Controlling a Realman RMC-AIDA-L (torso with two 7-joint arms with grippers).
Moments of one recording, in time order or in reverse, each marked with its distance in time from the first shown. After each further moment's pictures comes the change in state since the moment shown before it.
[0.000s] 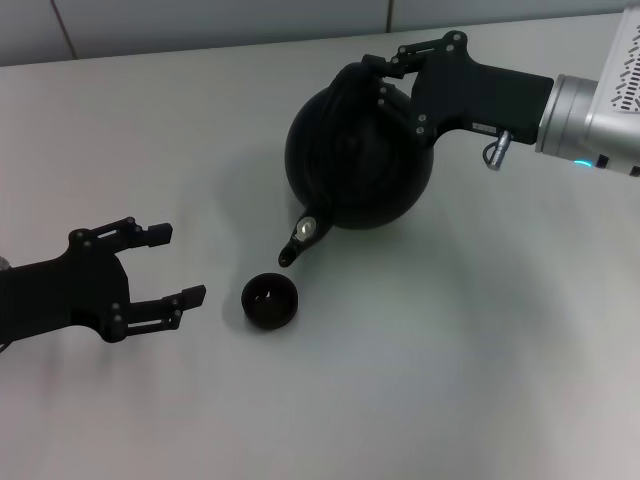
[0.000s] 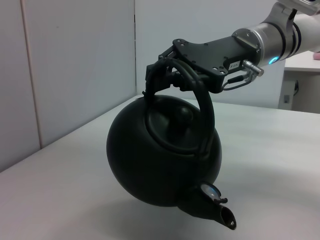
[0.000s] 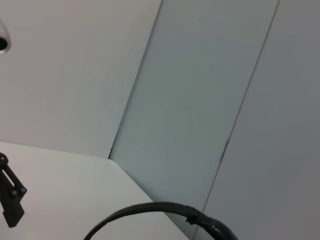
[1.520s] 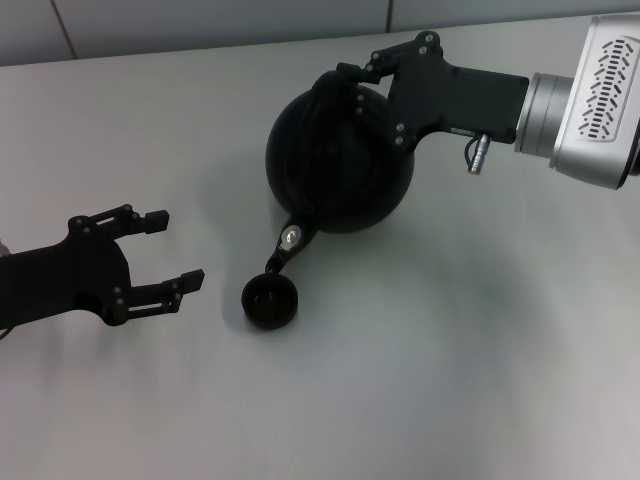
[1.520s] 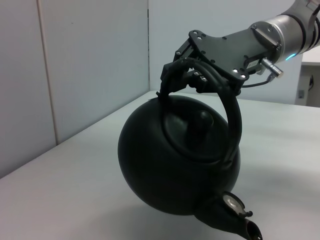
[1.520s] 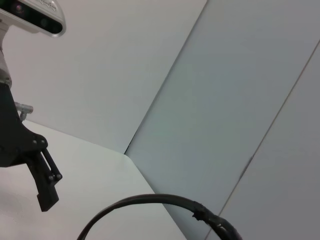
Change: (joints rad) left arm -0.019 0.000 0.005 -0.003 0.000 -0.051 -0.014; right arm 0.006 0.003 -0.129 -0.014 0.073 0.028 -0.126
